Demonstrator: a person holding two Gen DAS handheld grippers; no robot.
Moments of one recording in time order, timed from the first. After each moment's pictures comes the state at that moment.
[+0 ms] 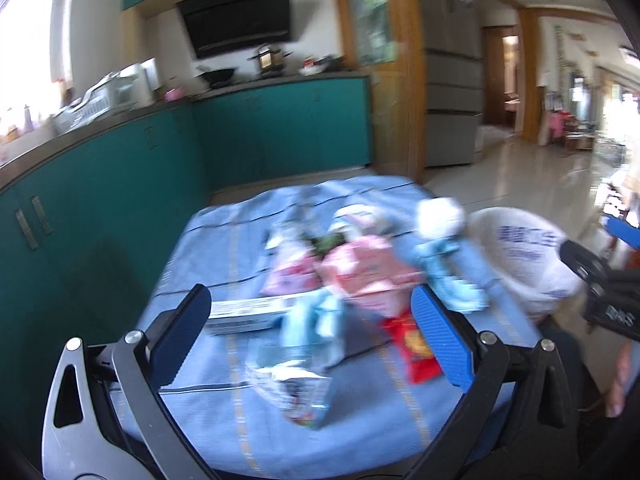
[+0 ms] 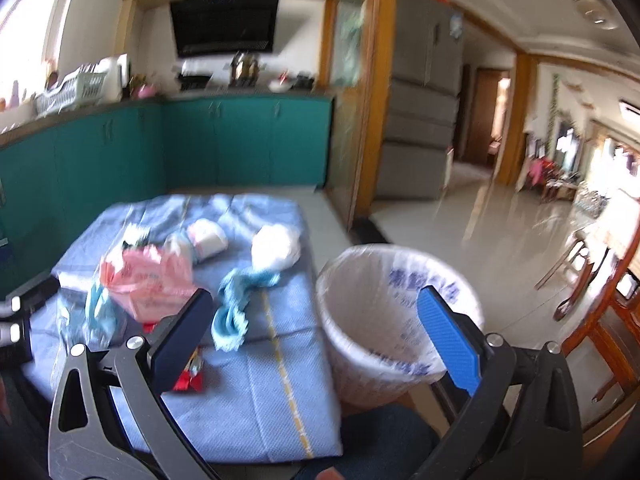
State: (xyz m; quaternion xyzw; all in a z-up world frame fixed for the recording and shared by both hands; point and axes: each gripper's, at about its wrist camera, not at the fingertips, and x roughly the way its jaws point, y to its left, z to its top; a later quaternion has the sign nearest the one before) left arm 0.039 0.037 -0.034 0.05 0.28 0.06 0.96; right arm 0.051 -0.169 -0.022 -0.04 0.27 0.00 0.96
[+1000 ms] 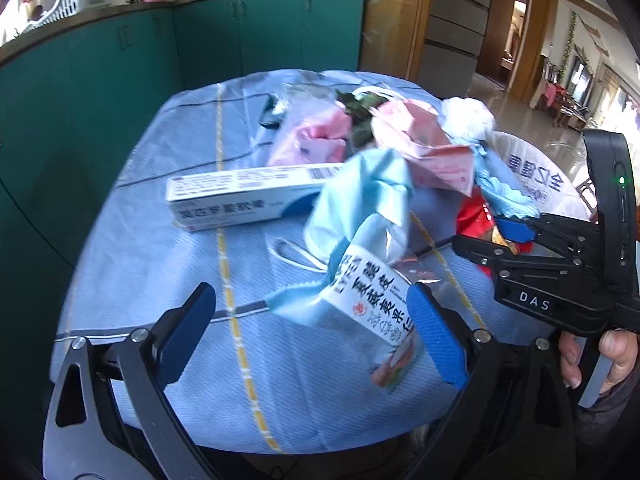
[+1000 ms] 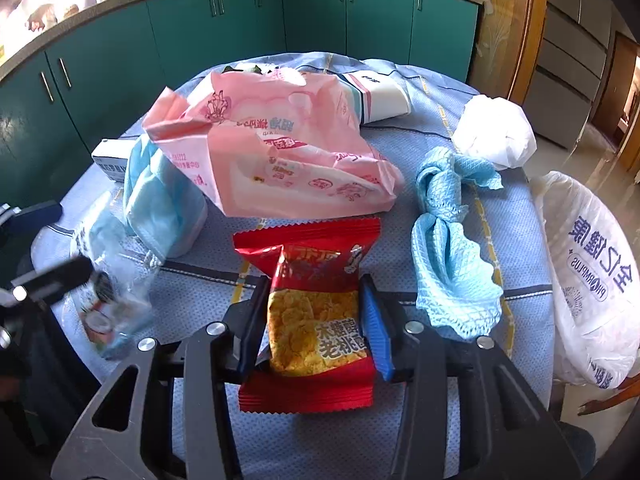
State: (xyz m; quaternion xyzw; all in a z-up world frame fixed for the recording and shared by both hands) left arm 0.059 0.088 -0.122 -0.01 0.42 -0.02 0.91; right arm 0.137 -0.051 -0.140 -0.07 0.44 0.22 0.87
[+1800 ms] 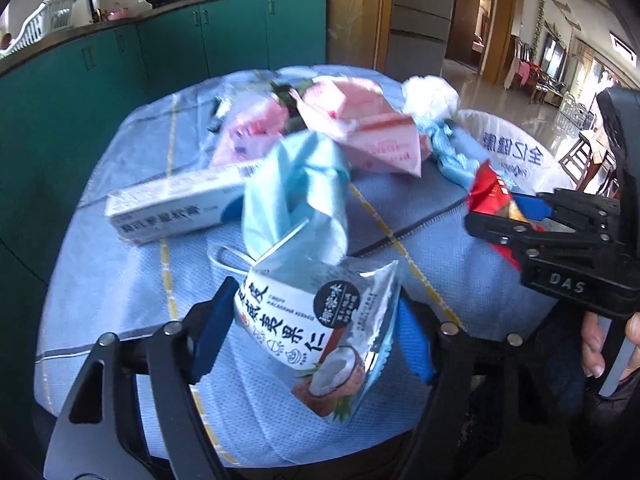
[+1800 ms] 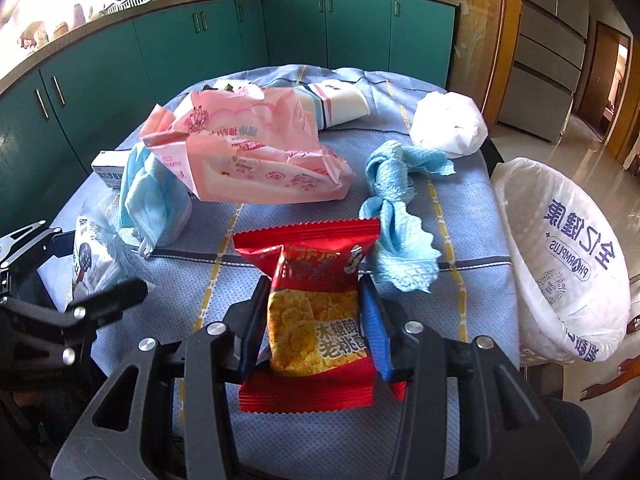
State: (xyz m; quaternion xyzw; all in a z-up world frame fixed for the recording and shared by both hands) left arm 0.065 0.059 -0.129 0.03 0.41 -0.06 0.91; right arm 0.113 -0.086 -0.125 -0.05 0.42 0.18 0.88
